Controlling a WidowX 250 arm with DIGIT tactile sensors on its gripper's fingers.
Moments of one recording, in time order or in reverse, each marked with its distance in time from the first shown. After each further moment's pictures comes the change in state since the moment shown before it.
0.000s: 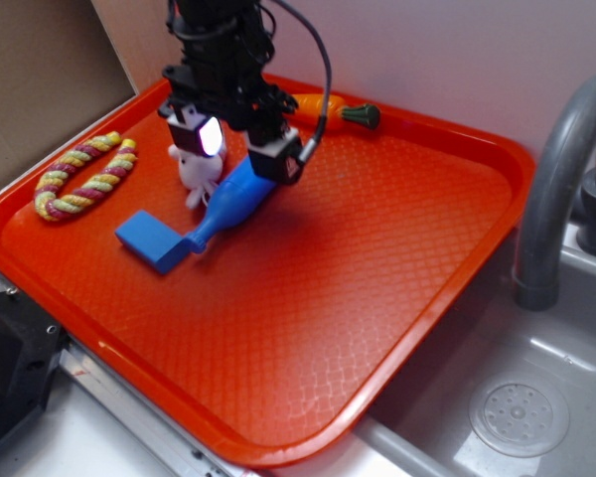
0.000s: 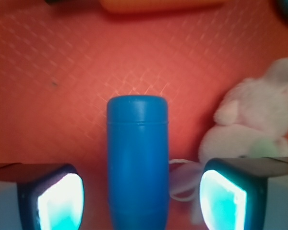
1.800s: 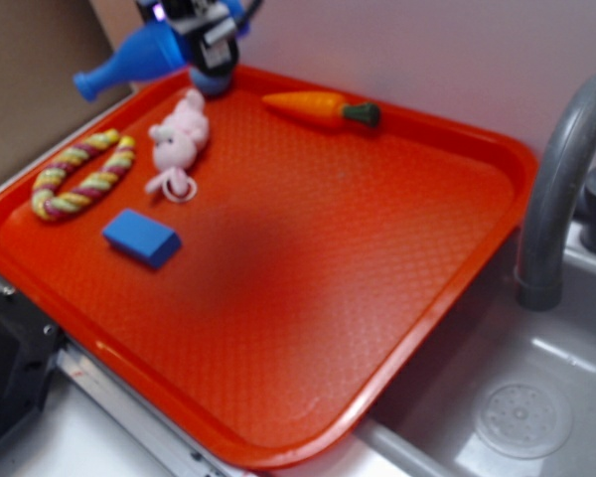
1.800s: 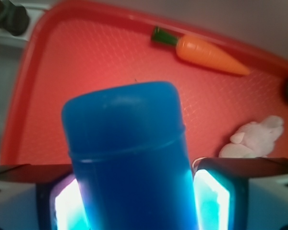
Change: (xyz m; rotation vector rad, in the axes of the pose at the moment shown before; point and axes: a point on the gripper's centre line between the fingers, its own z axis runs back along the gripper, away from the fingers) arm -0.018 0.004 0.121 -0.138 -0.063 -0.440
